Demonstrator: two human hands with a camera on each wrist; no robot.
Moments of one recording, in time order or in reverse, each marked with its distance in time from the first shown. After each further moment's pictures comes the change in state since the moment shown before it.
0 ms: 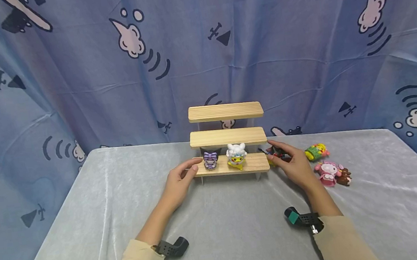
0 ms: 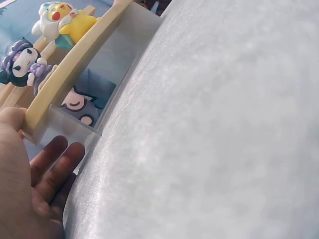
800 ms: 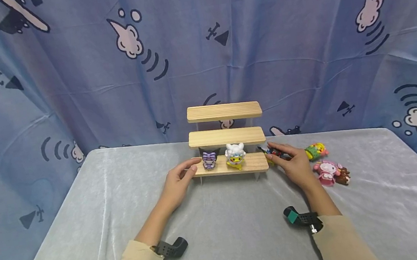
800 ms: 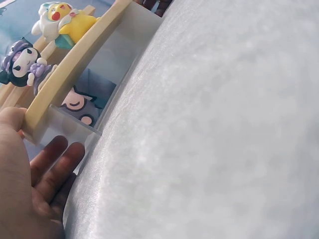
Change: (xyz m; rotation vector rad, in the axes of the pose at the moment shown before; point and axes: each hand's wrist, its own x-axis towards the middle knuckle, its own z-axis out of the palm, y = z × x) left_hand 0.000 0.001 -0.001 -0.002 -0.003 0.001; right_hand 0.001 0.008 0.002 0.087 0.094 0.010
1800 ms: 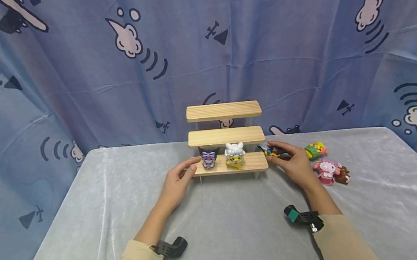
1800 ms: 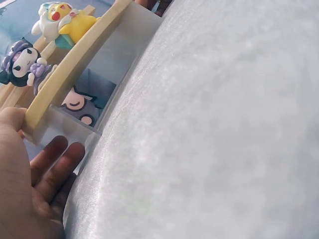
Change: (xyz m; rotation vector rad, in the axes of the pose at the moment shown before) left_hand 0.001 -0.003 0.001 -0.007 0.004 0.004; right_hand -0.001 -0.001 -0.001 0.014 -0.026 0.055
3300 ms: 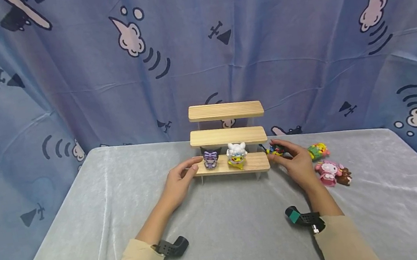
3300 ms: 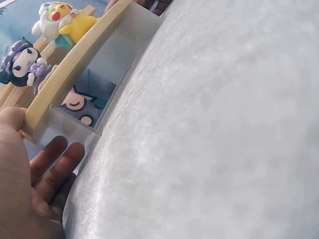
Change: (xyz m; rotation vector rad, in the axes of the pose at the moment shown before) left_hand -0.001 0.002 -0.001 0.008 -0.006 0.001; right_hand -0.001 -0.013 0.001 0.038 0.018 0.056
